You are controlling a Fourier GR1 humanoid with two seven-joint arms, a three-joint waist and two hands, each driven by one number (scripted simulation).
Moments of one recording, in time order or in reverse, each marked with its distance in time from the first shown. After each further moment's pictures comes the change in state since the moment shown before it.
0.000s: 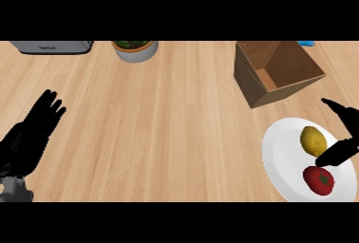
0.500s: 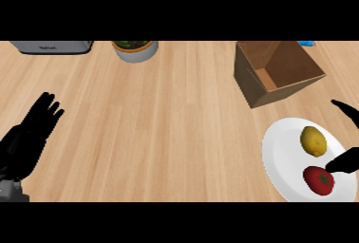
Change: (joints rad) left arm 0.025 0.043 -0.028 -0.002 0.034 0.024 -0.021; right arm 0.068 -0.100 0.021 -0.067 -0.119 -0.057 -0.032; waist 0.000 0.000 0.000
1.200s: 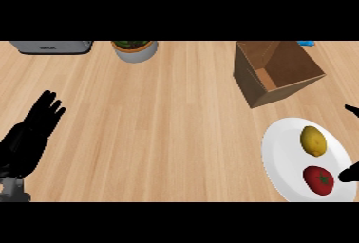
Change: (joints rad) left arm -0.012 0.052 -0.060 0.024 0.057 0.064 -0.035; right arm 0.062 -0.159 0.057 -0.065 -0.223 -0.063 0.080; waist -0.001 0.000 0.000
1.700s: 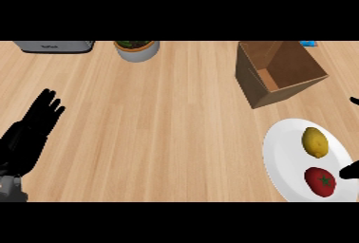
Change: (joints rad) left arm -0.009 0.050 -0.036 0.010 0.050 0.025 -0.016; right arm 0.000 -0.095 0.054 -0.082 -0.093 -0.129 0.031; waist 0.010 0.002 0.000
